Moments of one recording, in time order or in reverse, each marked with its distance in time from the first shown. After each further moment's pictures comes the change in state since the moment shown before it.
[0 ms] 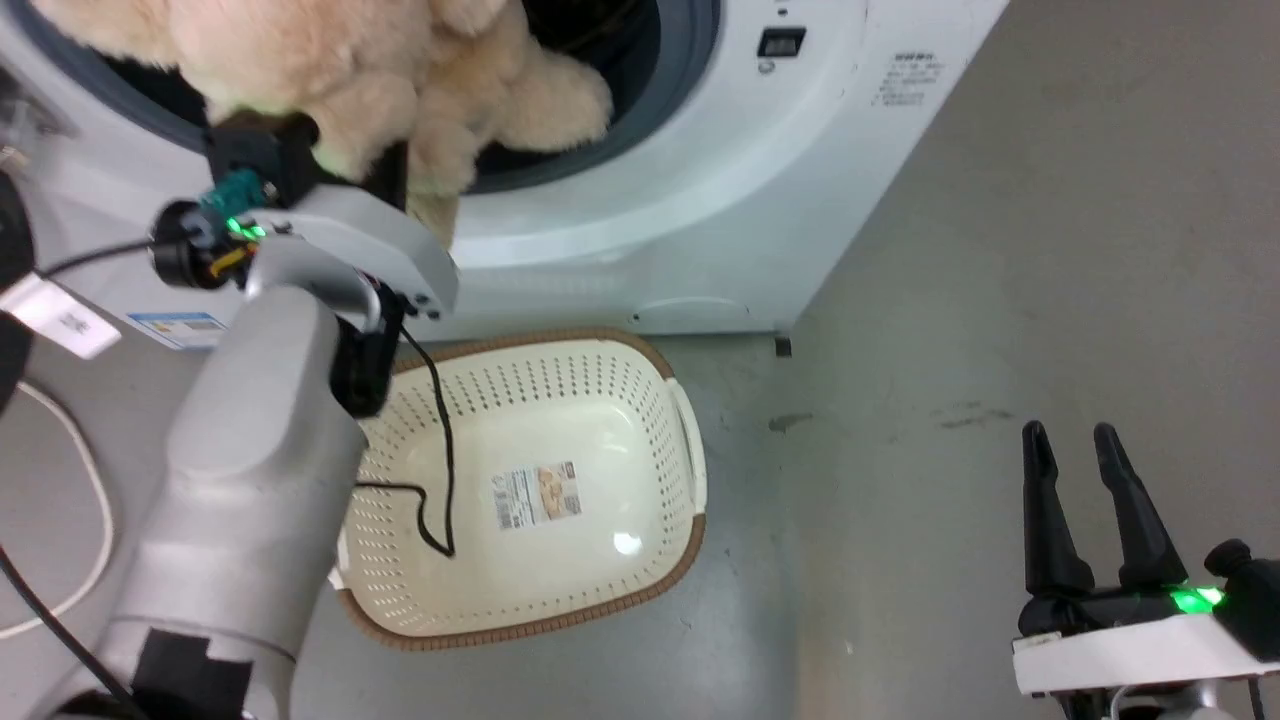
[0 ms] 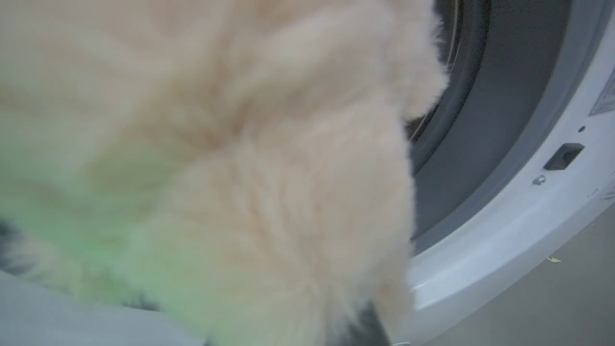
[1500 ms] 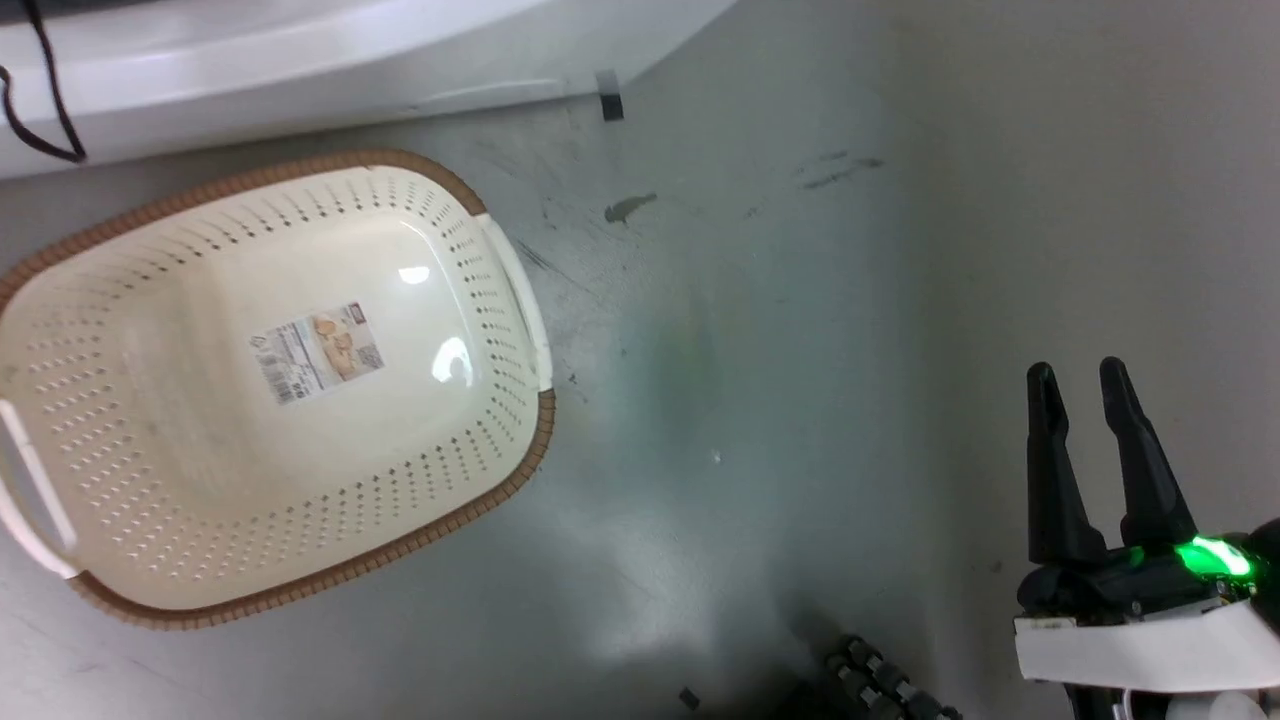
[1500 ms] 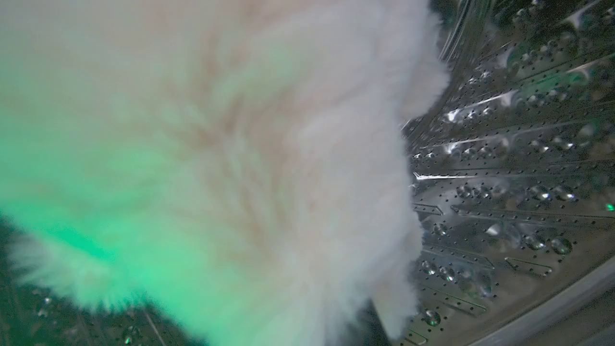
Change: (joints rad) left arm -0.604 0.291 0.002 0.074 0.099 -0.023 0.062; right arm -0.014 0.000 0.058 -0.179 0.063 0.000 0.000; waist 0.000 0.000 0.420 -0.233
